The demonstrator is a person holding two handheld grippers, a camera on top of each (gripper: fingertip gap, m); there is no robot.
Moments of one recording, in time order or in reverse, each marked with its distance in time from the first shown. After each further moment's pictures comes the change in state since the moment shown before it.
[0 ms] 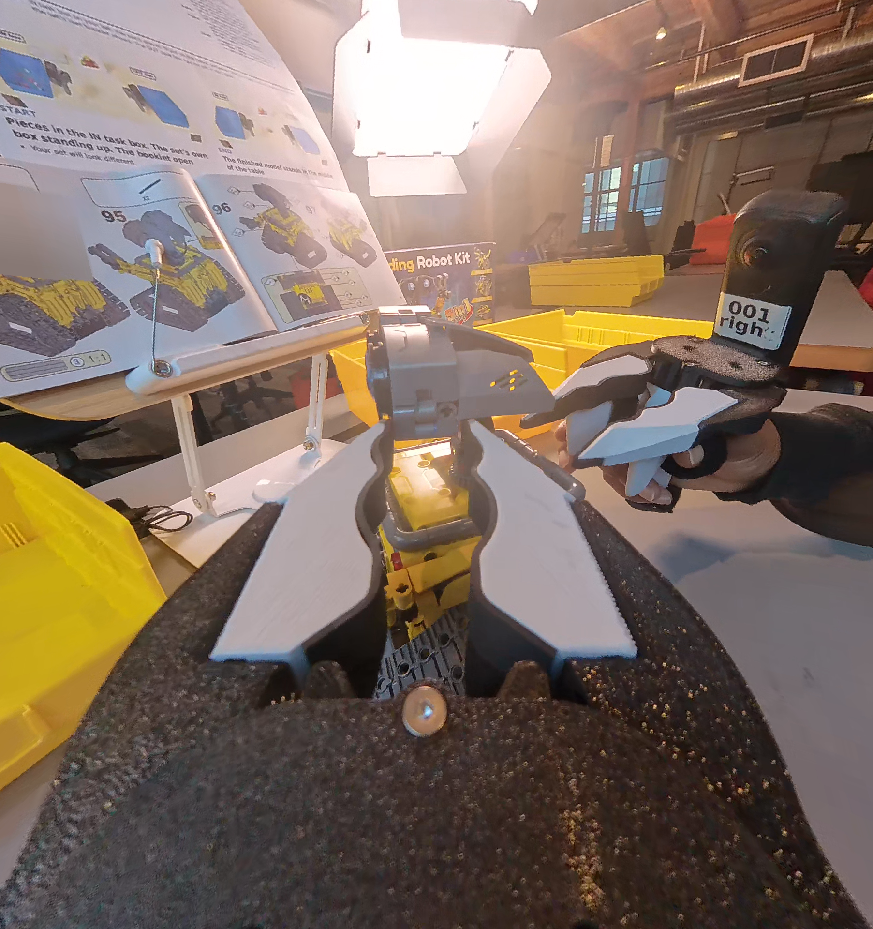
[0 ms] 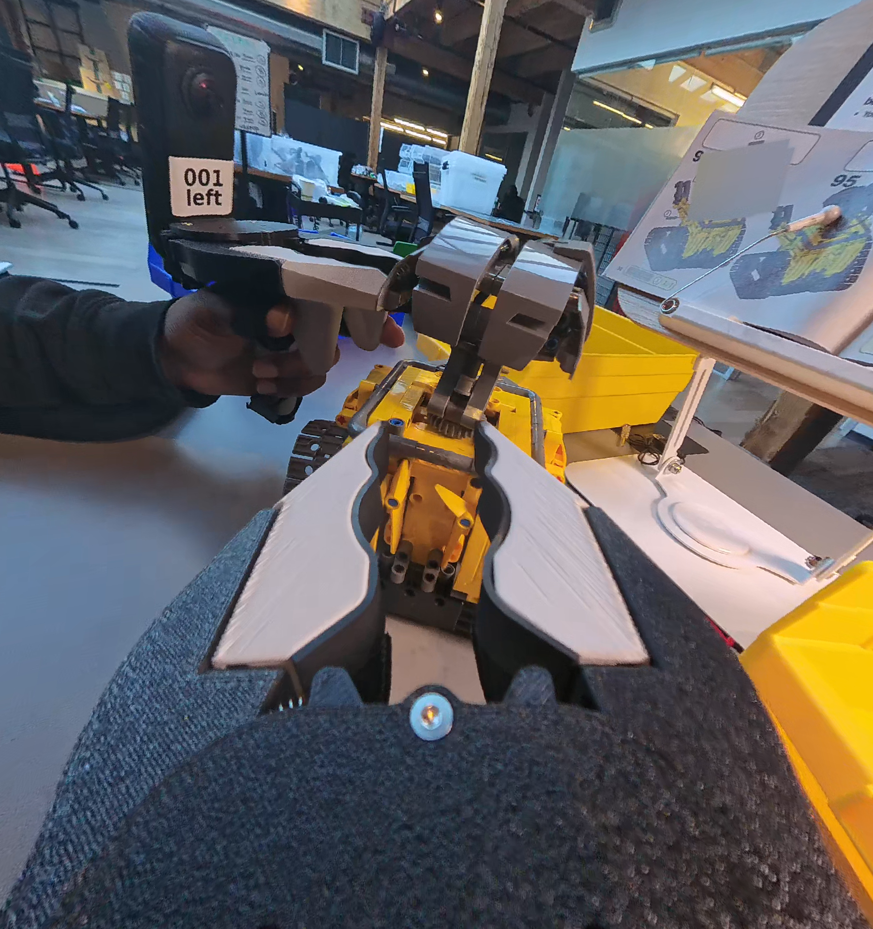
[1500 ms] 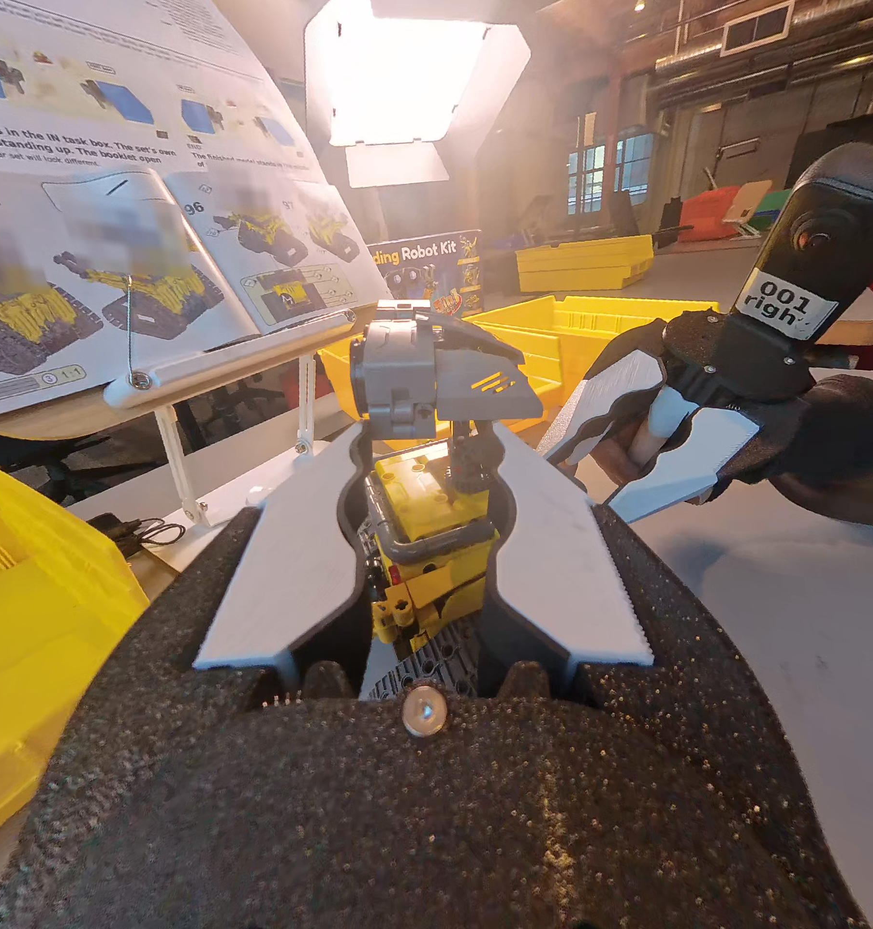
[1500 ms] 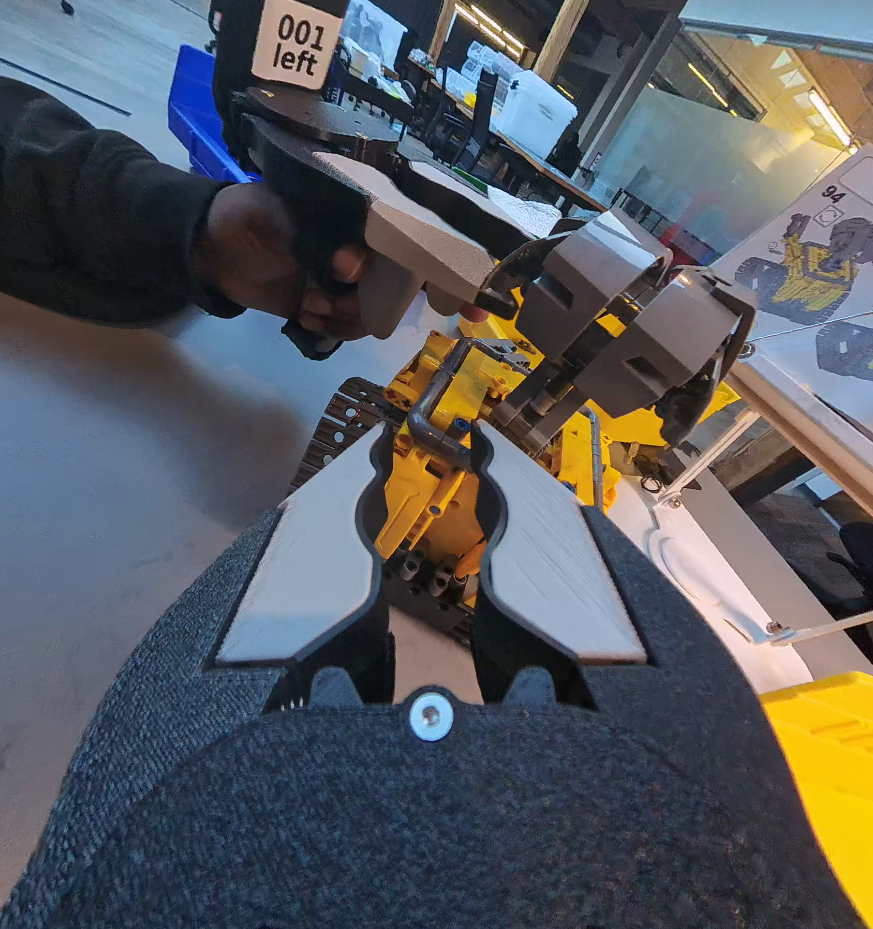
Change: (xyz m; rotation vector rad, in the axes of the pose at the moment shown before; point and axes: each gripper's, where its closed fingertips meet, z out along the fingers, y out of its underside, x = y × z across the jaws) left arm 0.003 0.002 0.008 -0.022 0.035 0.037; right arm -0.028 0.013 0.018 -0.139 -0.084 -0.260
